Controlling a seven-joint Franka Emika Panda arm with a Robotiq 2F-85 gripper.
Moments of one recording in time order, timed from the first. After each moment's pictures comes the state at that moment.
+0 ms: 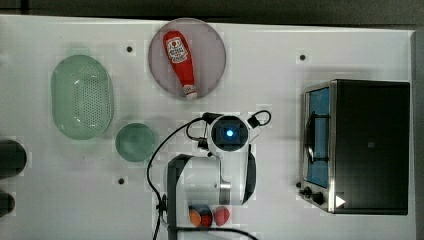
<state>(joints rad) -0.03 0.19 -0.02 -2.45 -0.05 0.94 -0.67</state>
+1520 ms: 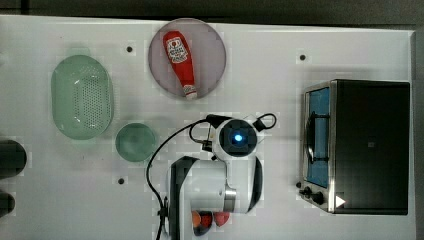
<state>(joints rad) -0.04 0.08 -0.03 -2.47 -0.01 0.86 -0.70</state>
